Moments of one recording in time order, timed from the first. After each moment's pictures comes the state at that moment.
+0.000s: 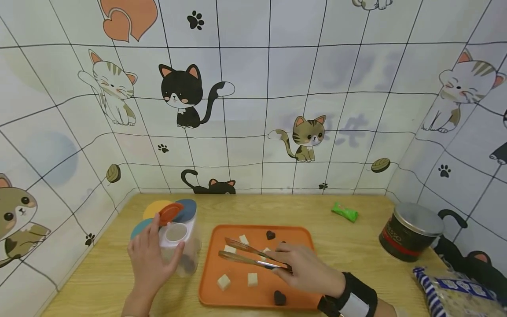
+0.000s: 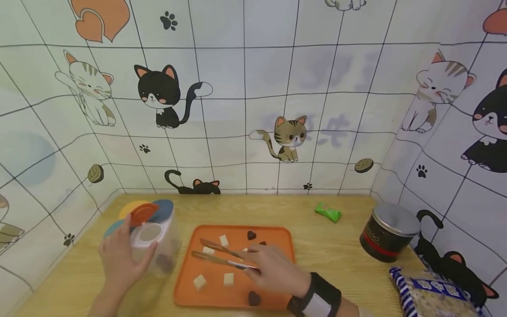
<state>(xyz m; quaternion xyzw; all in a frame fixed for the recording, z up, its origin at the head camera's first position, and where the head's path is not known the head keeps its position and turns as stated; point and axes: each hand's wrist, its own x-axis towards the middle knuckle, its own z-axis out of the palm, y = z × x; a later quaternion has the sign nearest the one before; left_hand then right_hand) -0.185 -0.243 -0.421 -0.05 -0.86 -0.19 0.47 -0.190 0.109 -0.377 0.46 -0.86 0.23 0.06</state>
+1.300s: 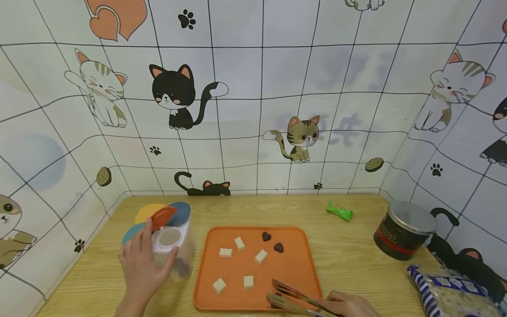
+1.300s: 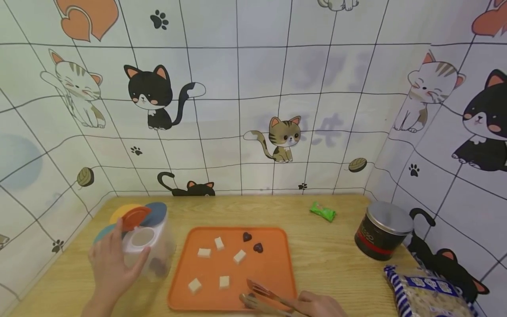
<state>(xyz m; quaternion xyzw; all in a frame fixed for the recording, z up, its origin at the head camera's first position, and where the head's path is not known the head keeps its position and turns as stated) -0.184 -0.241 -0.418 -0.05 -0.85 -0.19 0.48 -0.142 0.208 -0.449 0.43 -0.86 0.22 0.15</state>
